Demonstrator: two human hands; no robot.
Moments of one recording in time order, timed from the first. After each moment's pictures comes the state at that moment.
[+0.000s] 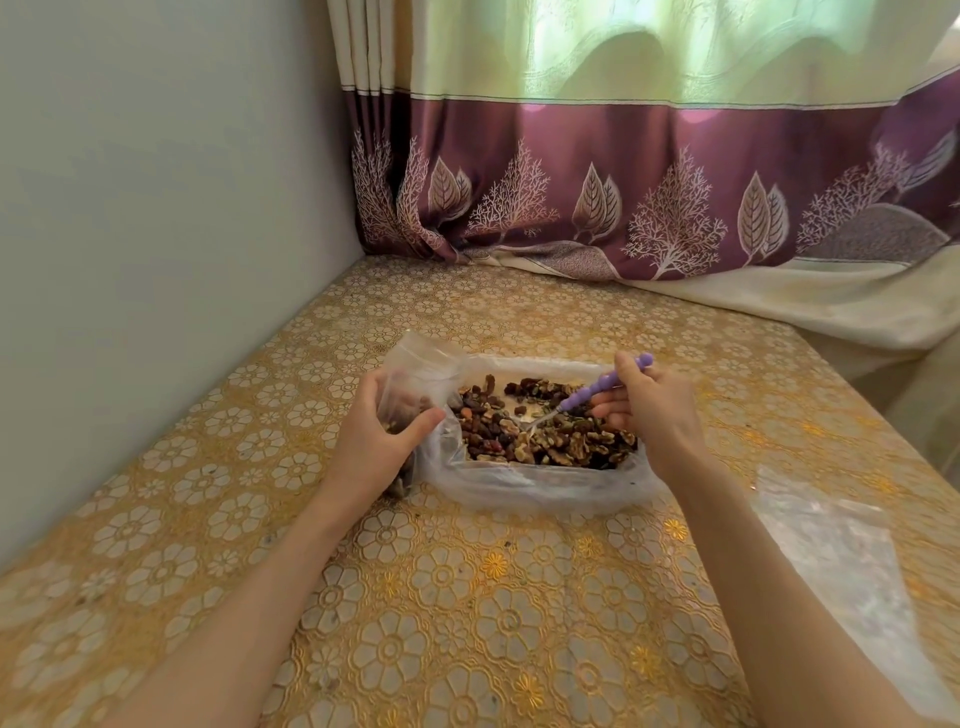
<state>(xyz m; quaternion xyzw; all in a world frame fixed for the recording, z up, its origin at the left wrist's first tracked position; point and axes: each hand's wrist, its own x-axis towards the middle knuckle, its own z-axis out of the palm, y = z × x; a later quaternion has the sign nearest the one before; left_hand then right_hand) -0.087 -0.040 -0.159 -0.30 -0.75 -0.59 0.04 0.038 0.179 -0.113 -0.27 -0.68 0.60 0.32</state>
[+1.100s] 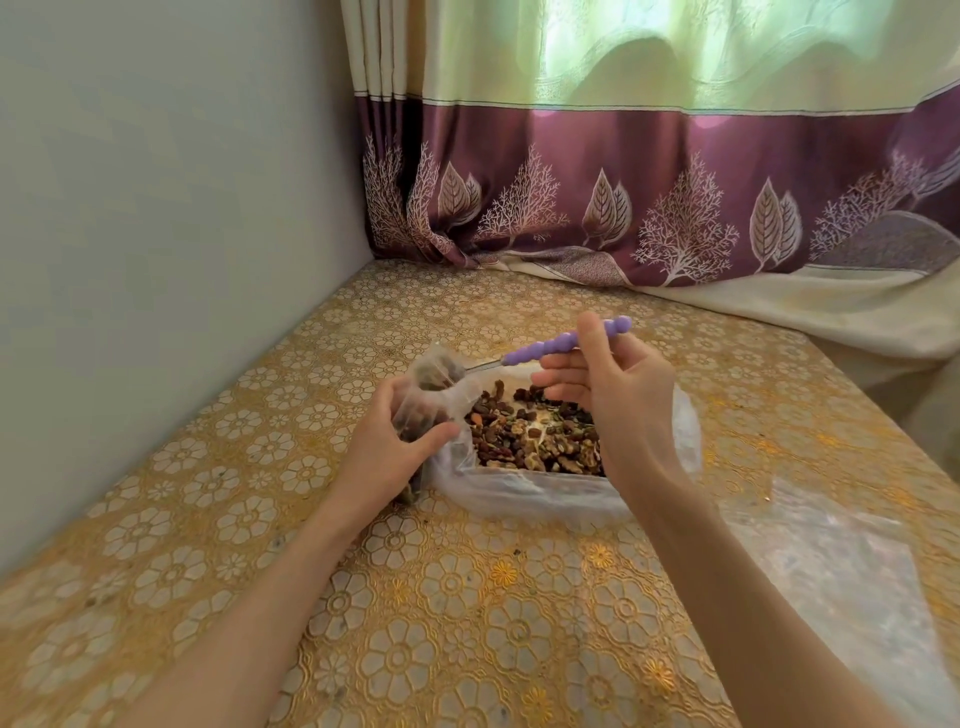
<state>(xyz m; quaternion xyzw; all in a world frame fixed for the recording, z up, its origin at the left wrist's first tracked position) -0.086 -0.041 -0.159 -0.29 -0.77 -0.57 0.00 0.038 0.107 -0.079 -0.08 -0.63 0.66 0.40</state>
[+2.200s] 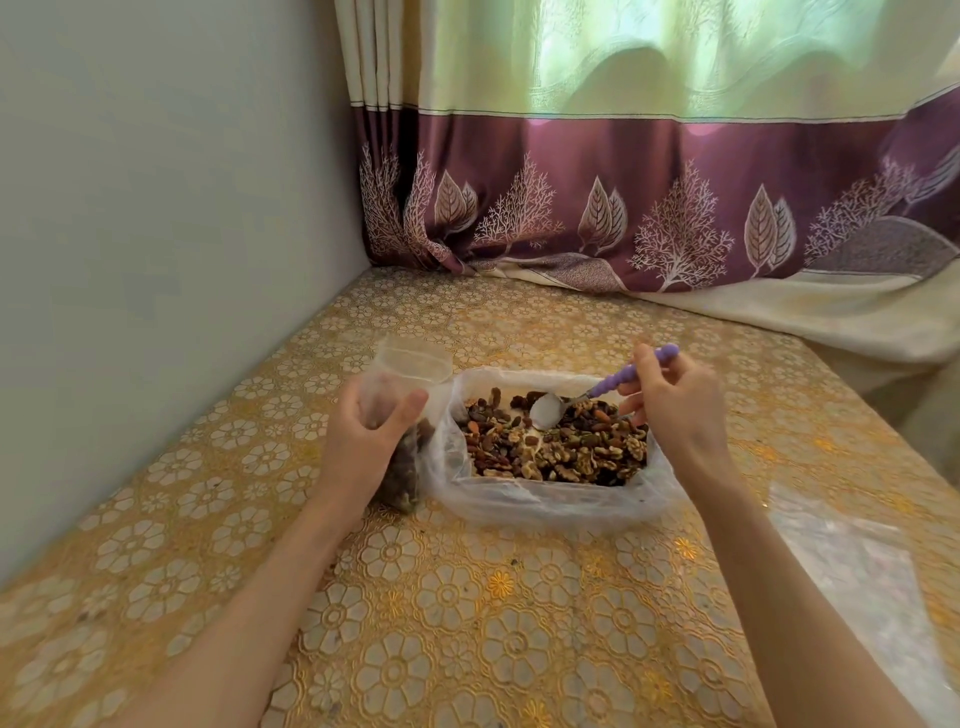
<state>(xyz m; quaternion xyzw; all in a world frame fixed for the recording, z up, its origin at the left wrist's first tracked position) -0.087 -0.045 -0.146 -0.22 -0.70 -0.68 0.00 0.039 0.178 -0.103 -0.24 -0.74 0.49 0.40</state>
